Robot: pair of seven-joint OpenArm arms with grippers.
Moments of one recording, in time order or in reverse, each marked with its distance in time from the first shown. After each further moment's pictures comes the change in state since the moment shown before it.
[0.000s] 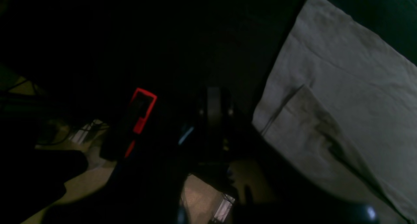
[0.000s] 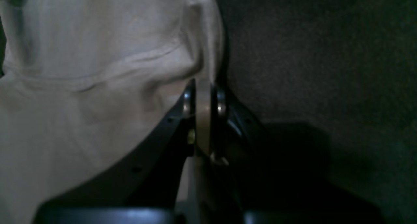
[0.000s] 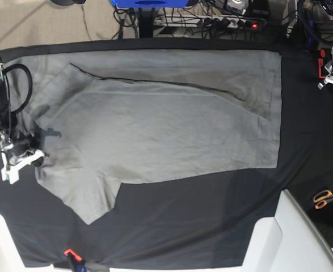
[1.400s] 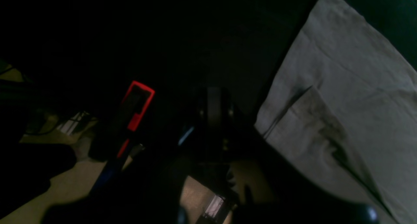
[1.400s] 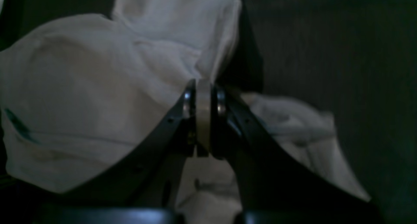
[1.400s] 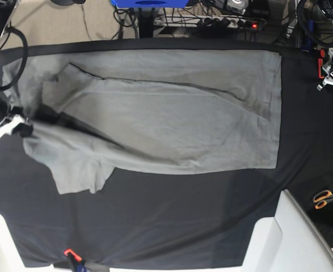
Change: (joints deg) left arm -2.2 -0.2 0.1 -4.9 0.0 0.0 -0.2; right arm -34.7 -6.4 44.3 67.9 -0.5 0.2 -53.1
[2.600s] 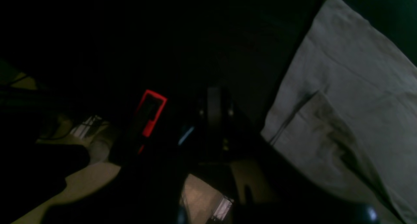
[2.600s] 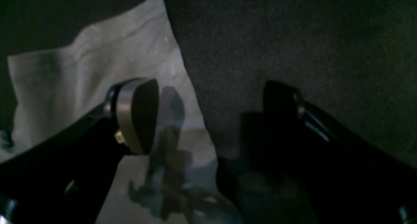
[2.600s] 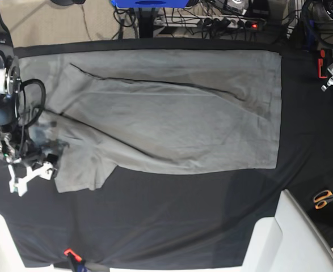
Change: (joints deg) left arm 0.5 -2.1 -0.1 0.1 0.0 0.0 -0.2; right arm 37.1 0.2 -24.3 -65.0 -21.5 -7.8 44.6
